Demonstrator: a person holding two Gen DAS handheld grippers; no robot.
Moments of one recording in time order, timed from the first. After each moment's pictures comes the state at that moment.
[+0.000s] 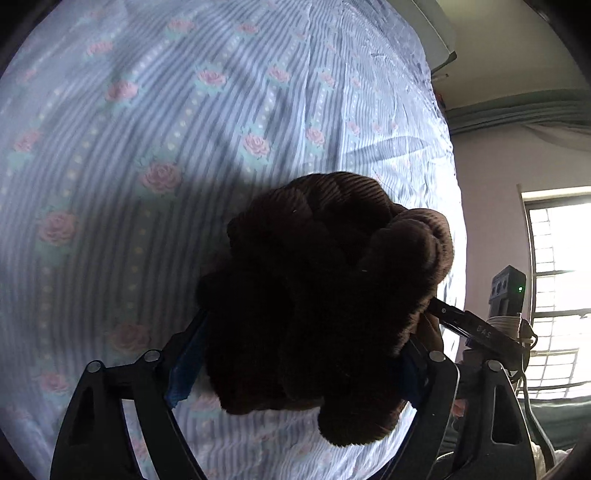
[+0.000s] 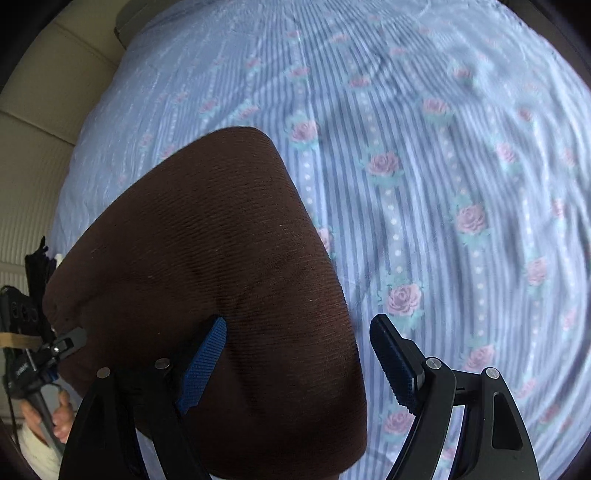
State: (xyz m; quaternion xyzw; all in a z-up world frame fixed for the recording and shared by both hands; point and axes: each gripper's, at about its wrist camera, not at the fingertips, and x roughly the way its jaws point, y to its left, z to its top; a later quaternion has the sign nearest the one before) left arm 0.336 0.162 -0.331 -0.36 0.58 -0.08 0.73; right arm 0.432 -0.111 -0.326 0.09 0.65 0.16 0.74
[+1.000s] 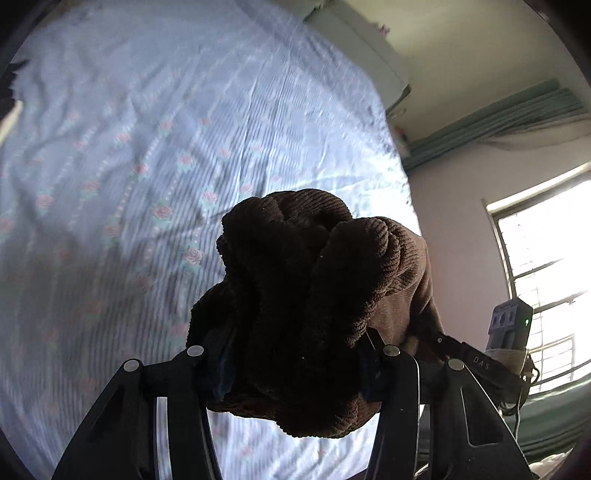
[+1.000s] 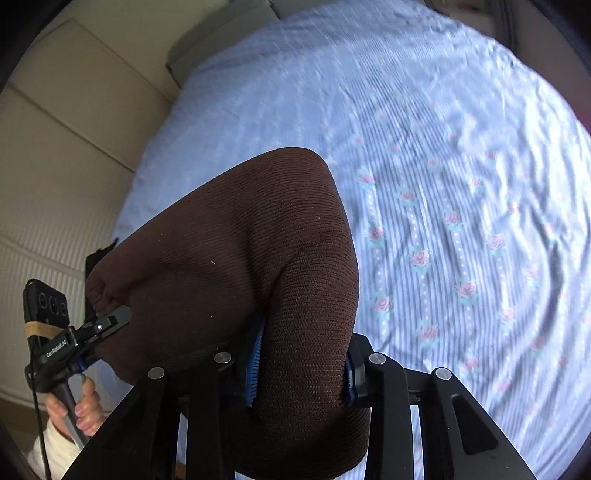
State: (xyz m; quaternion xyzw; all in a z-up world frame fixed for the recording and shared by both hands) left arm 0.241 0.153 -0.175 -0.36 0.47 -0.08 0.80; right arm 0.312 -0.118 -0.169 0.12 0.55 0.22 0.80
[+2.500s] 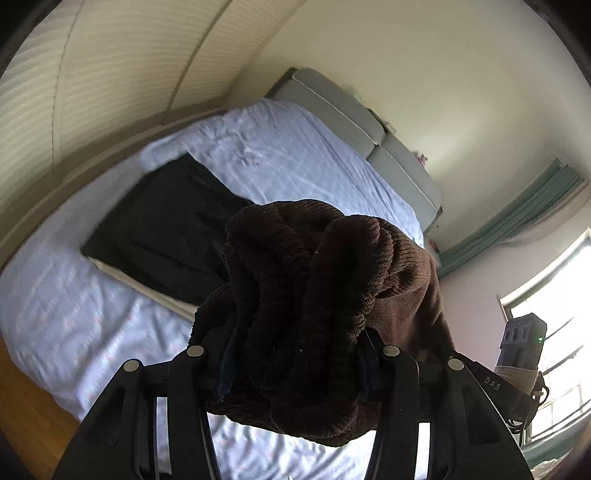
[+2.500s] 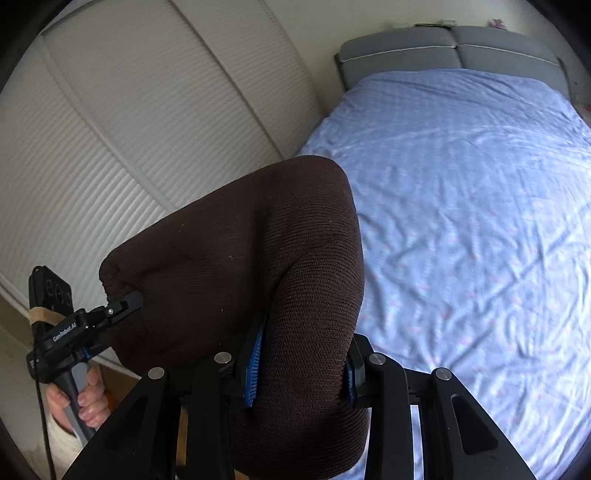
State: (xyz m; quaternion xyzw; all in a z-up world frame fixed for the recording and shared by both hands) left arm -0.044 0.553 -0.037 -0.36 0.33 0.06 0.87; right arm 0.160 0.281 -0.045 0.05 0.45 0.40 0.80
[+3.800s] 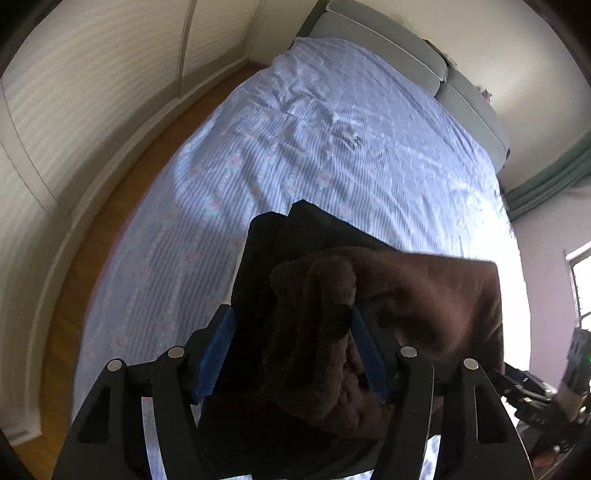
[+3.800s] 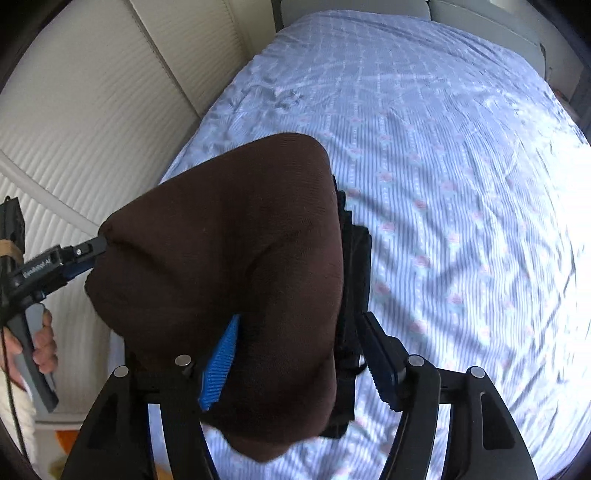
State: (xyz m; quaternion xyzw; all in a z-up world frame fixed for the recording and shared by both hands) left arm 0.183 0.831 -0.192 -0.26 0.49 0.07 0.83; right arm 0.242 0.513 -0.157 -0.02 0.56 0.22 0.80
